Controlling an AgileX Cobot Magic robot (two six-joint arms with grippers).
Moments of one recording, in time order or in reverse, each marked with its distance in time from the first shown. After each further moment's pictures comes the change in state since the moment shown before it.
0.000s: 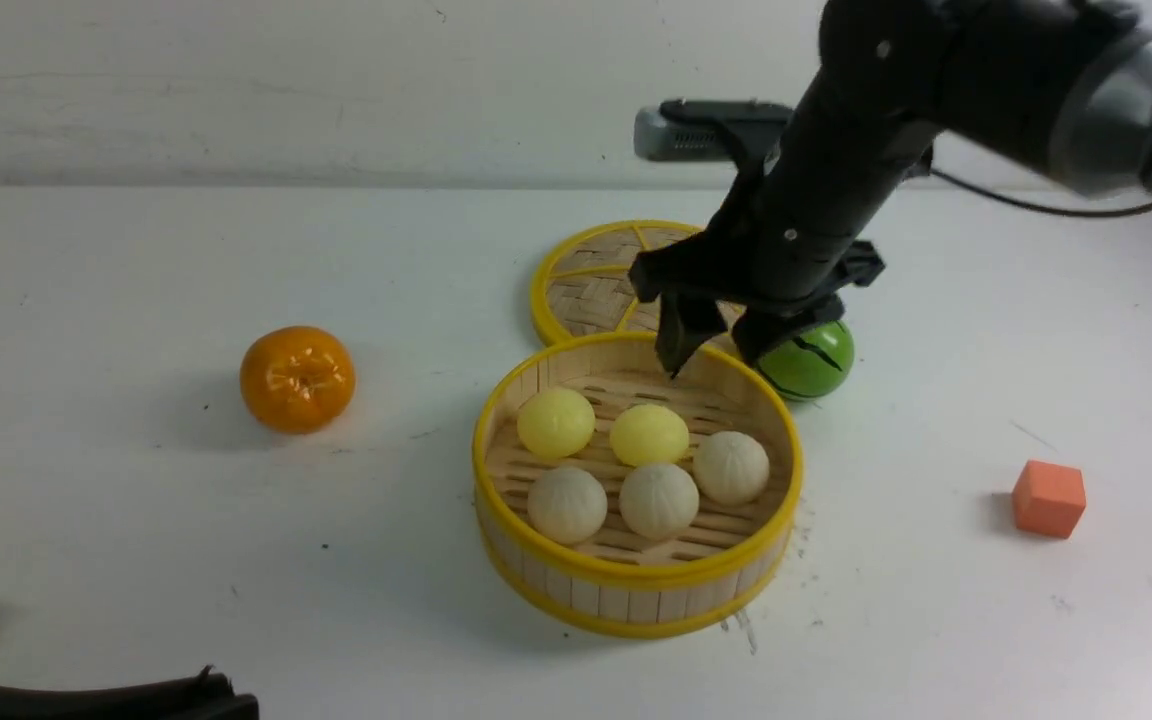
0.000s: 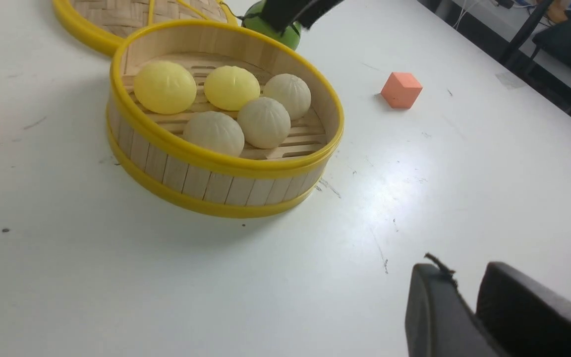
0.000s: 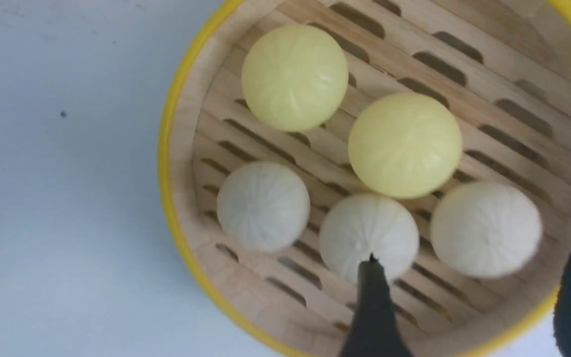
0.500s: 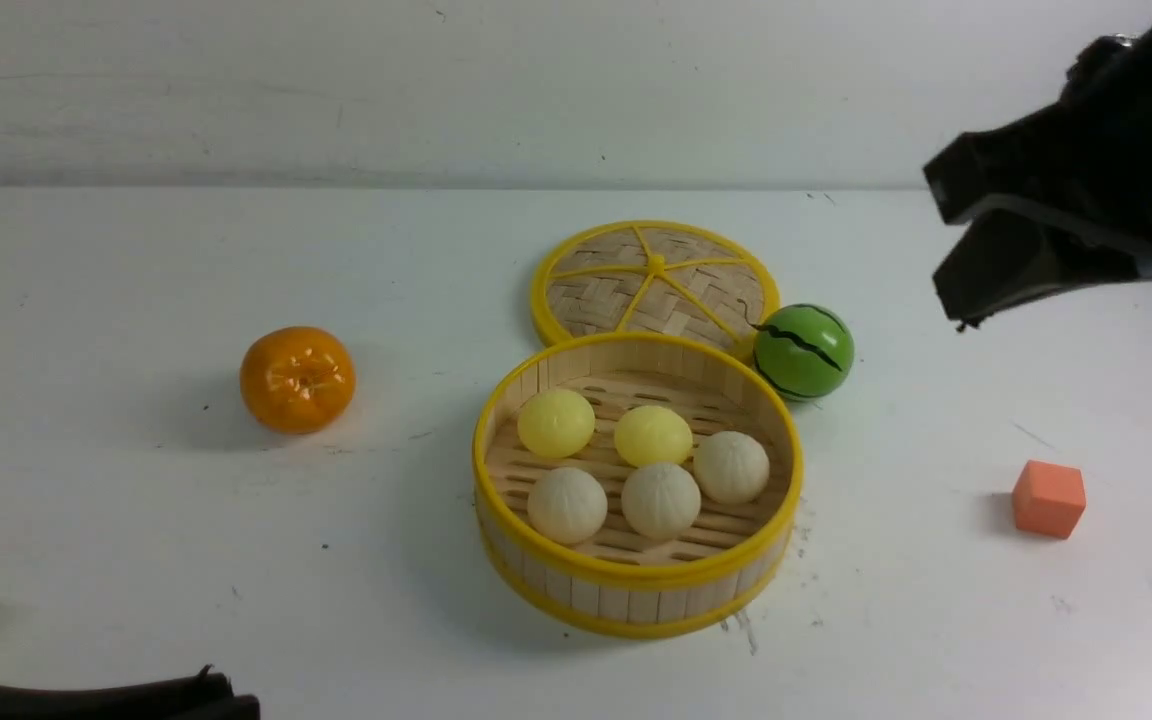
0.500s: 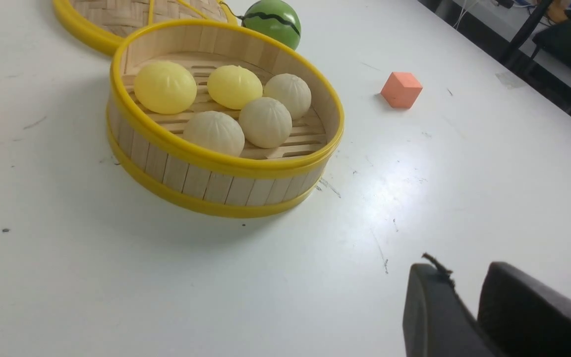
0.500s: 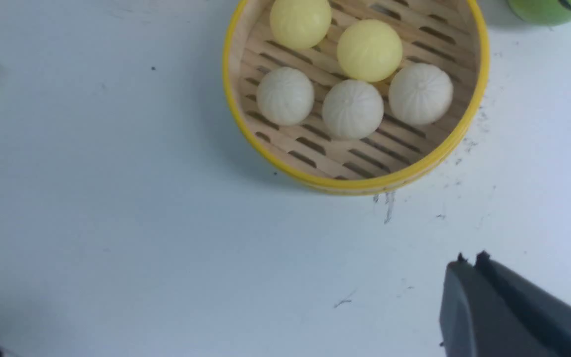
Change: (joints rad) right arm 0.000 -0.618 0.330 0.007 0.076 0.063; left arm 0.000 0.000 0.000 0.000 0.000 0.000
